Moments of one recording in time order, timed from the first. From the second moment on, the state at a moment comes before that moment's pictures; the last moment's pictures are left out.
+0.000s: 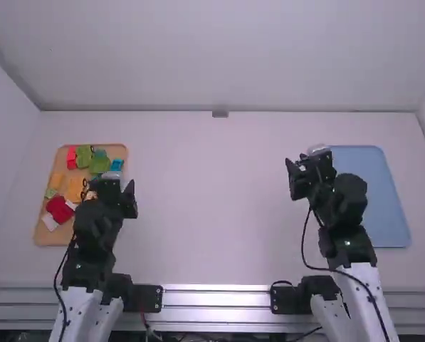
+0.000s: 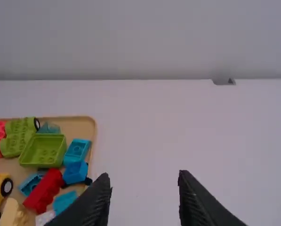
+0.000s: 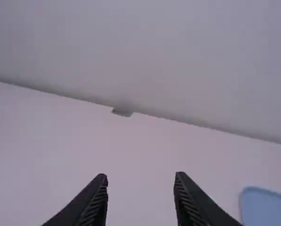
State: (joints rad) left arm -0.01 0.47 0.41 -0.25 -0.02 0.00; right arm 0.08 0.76 0.63 -0.14 -0.28 -0.11
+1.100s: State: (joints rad) left arm 0.14 1.14 1.26 -0.92 -0.34 -0.31; right arm 0.24 1.86 1.59 -0.32 -0.82 -0.37
